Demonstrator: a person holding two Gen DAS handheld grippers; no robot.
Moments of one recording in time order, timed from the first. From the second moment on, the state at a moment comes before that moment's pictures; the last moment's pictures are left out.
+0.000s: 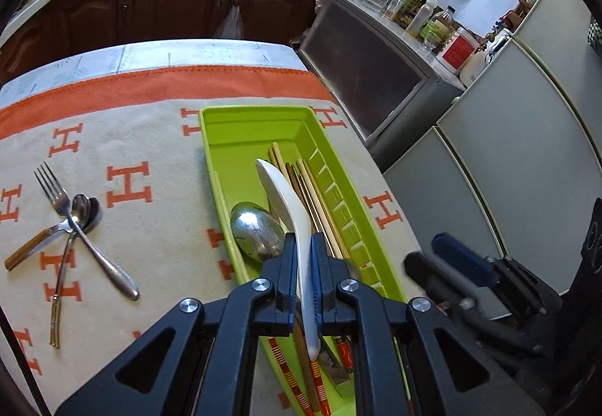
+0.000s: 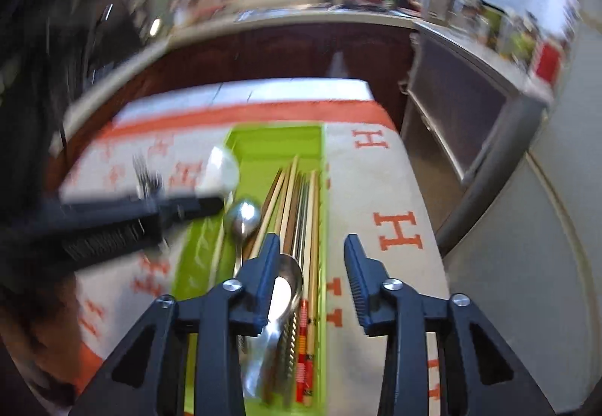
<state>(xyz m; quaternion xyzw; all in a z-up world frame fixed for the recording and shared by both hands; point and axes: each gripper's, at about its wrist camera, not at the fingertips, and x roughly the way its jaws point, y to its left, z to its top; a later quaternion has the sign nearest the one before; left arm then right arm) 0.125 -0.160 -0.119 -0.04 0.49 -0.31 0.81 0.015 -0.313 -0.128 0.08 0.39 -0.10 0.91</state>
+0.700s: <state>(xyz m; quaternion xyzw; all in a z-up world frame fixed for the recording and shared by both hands) 0.069 -0.090 -0.085 0.00 0.46 -0.22 0.86 0.002 -0.332 -0.126 0.23 0.37 -0.11 0.89</state>
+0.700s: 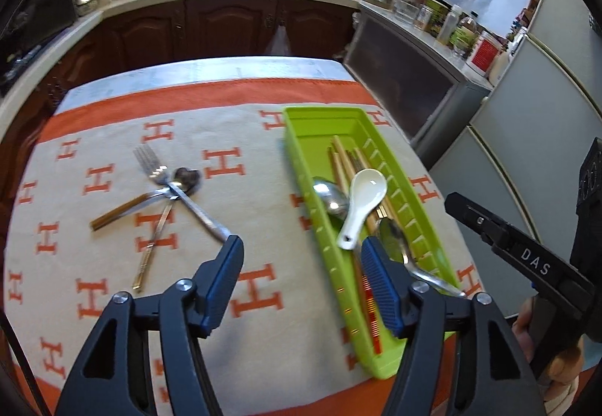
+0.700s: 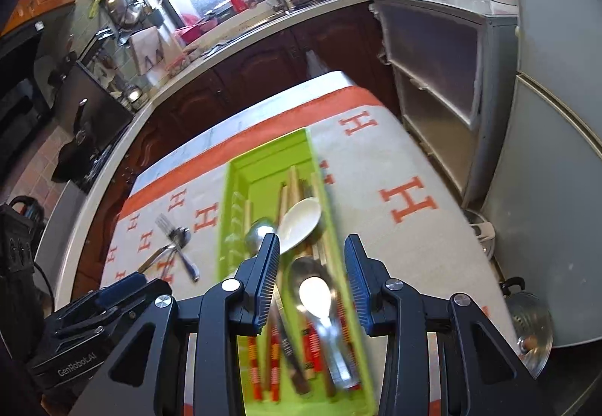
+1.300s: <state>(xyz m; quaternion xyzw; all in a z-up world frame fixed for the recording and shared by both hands) 0.037 -0.027 -0.069 -0.02 0.44 -0.16 0.88 -0.010 -0.231 -0.096 0.17 0.38 -0.05 0.91</state>
